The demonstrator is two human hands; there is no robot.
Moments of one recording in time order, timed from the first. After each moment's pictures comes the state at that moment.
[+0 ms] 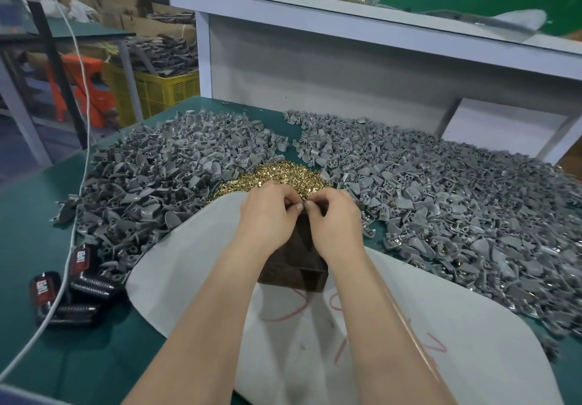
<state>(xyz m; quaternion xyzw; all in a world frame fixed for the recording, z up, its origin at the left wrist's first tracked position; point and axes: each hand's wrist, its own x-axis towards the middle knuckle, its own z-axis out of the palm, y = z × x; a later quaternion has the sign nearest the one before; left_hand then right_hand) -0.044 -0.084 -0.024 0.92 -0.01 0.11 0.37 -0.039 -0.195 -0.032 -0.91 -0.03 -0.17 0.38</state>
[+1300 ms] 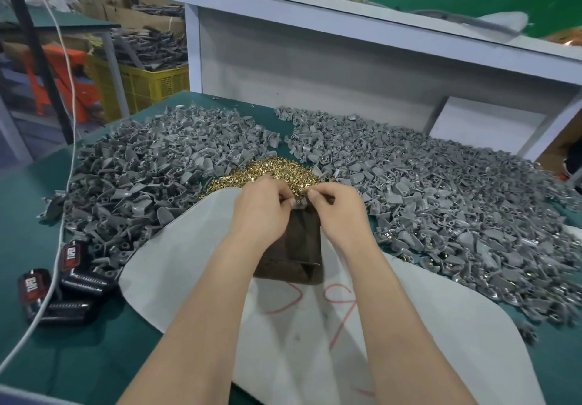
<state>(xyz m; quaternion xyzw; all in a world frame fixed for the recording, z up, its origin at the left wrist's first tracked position) -0.044 -0.084 -0.026 0.92 -0.02 0.14 0.37 -0.039 -0.209 -0.019 -0.90 -0.05 -0.13 0.41</state>
